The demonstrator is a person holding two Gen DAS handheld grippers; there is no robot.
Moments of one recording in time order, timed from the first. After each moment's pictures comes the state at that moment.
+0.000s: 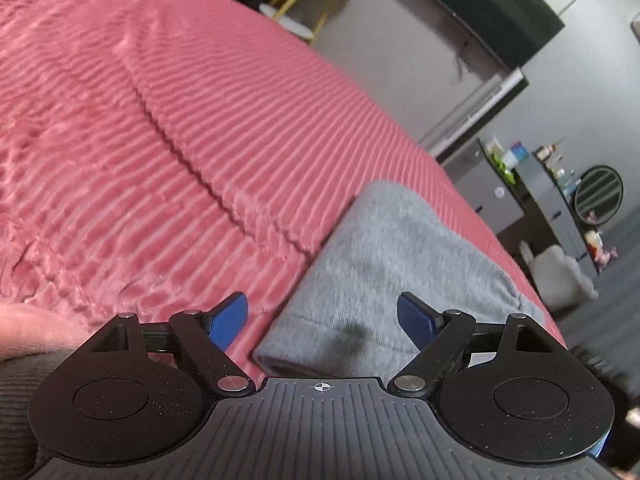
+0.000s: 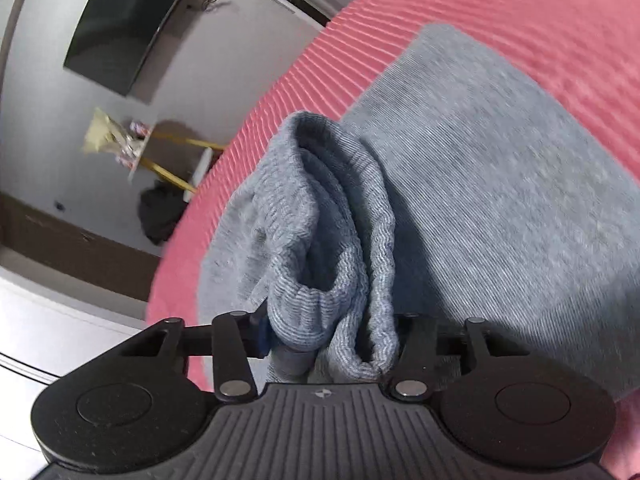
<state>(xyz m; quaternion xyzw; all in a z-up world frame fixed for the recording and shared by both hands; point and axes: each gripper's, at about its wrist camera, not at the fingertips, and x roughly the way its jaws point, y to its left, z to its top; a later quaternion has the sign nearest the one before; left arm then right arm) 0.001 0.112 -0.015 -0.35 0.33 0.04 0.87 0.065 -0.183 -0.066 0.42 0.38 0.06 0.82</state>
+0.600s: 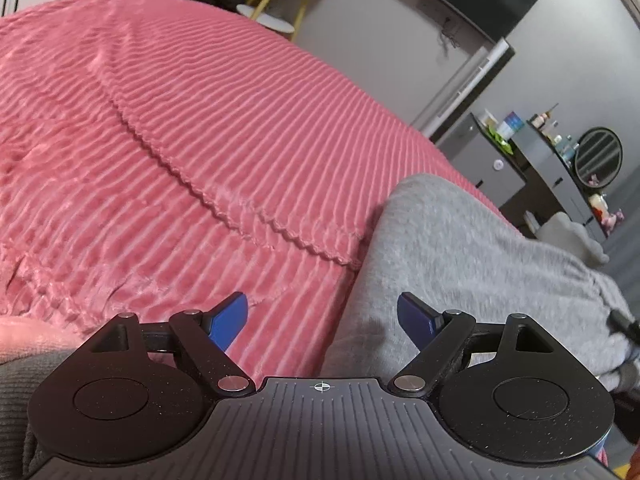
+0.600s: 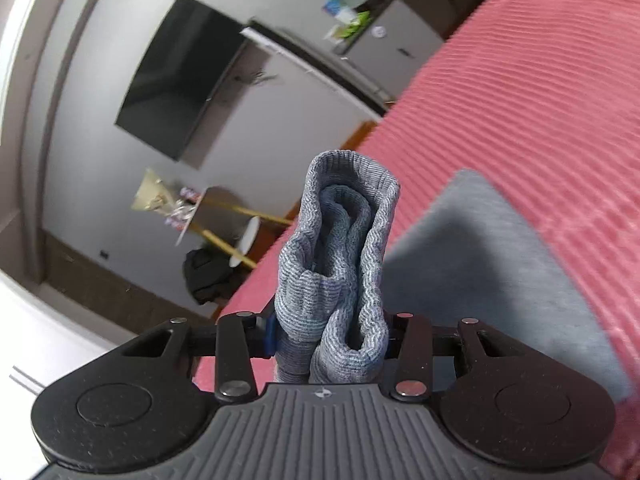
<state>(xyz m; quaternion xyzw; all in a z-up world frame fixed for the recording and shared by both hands) 0.020 0.100 -0.017 -0.30 0.36 0.02 0.88 0.021 -0.242 -0.010 0.46 0.27 0.06 0.85</state>
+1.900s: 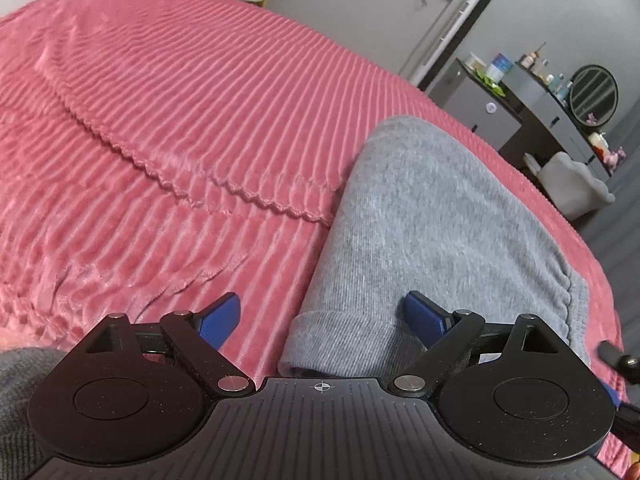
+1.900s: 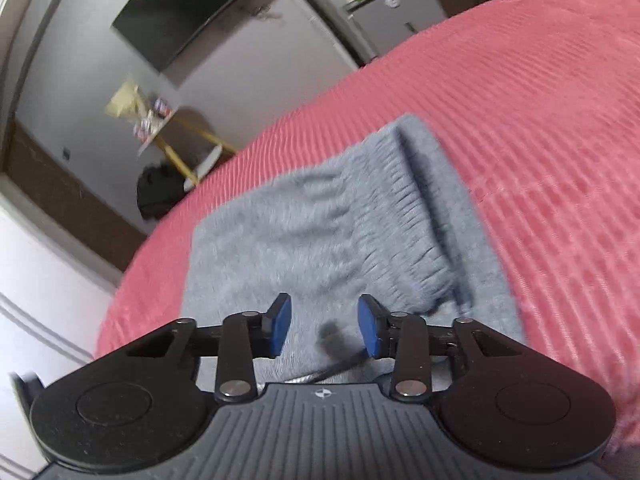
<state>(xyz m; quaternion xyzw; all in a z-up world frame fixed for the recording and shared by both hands) 0.047 0.066 -0.031 -0.24 0.41 -0.02 0.88 -0.021 -0.244 -0.037 0.35 0.34 0.06 0.87</state>
